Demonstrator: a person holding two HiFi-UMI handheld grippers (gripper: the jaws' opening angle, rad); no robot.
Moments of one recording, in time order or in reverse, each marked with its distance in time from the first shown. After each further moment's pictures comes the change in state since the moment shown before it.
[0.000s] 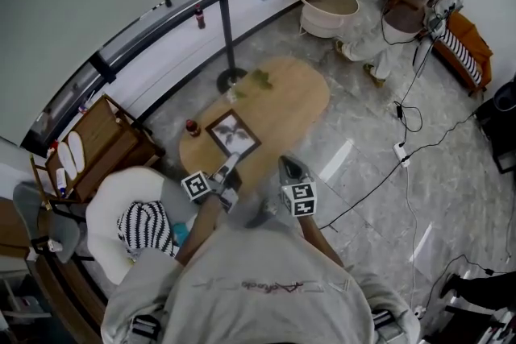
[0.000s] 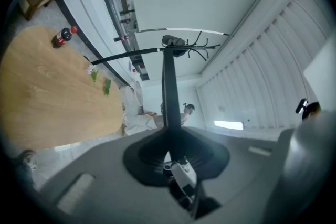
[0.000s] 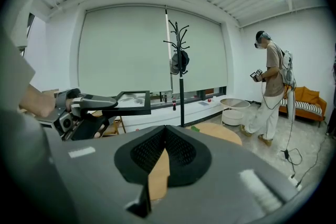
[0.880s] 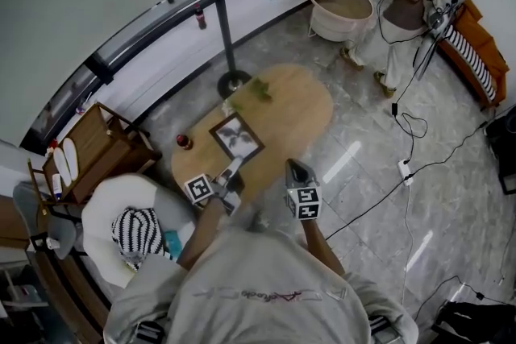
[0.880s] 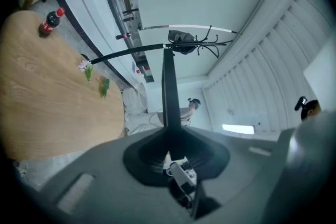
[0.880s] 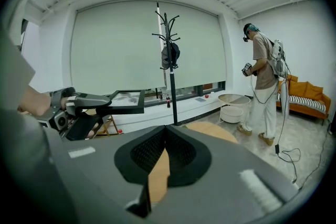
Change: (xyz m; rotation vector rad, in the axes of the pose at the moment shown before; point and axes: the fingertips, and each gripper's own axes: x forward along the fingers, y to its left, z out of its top) left arm 0.148 0.049 0.031 -0.025 -0.035 0.046; right arm 0.092 -0.150 0.021 0.023 0.034 0.003
